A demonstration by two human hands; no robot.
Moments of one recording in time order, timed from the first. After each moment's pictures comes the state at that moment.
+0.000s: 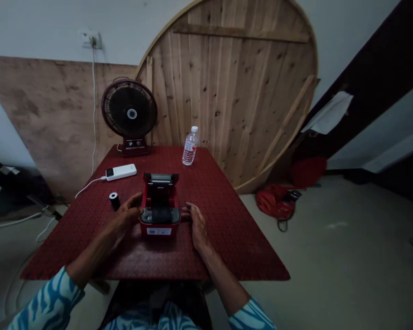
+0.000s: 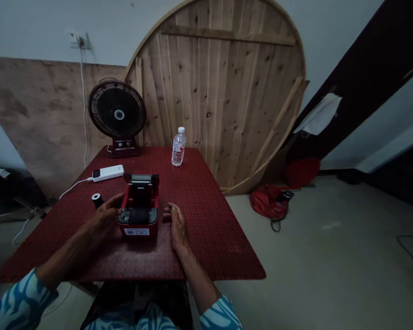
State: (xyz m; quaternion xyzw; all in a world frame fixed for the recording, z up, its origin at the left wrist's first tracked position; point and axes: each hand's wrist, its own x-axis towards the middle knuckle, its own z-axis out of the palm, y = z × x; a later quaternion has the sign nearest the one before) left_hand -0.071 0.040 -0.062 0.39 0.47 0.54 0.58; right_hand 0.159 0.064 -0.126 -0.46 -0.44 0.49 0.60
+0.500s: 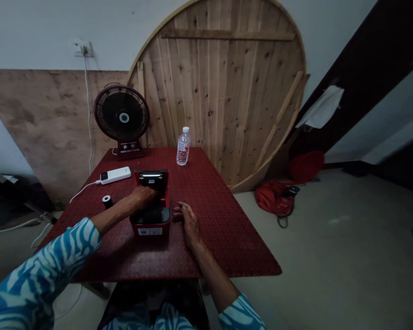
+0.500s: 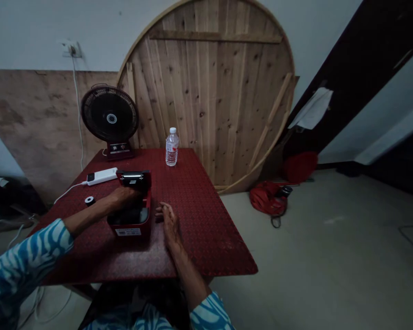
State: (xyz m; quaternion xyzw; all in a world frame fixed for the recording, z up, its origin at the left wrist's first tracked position) left_hand -0.020 0.114 -0.003 0.85 0.52 -0.04 0.07; right_hand 0.158 0.065 -0.118 -0.44 -0.41 0.53 0.60
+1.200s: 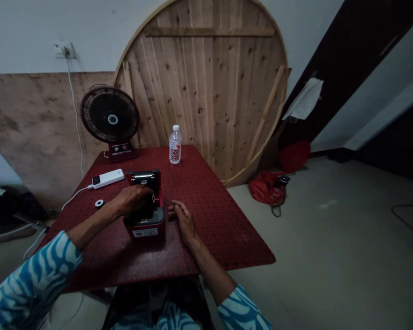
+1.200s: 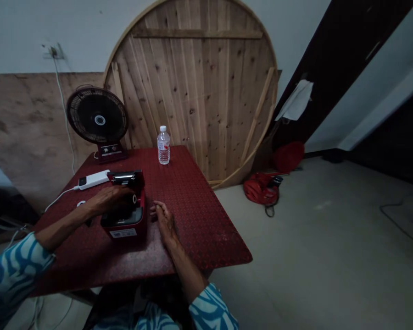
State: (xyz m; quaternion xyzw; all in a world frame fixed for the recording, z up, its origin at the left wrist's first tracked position) left_hand -0.036 0.098 0.017 0.87 0.48 0.00 0.07; right_hand 0.157 0.070 -0.124 -0.41 -0.41 0.54 0.61
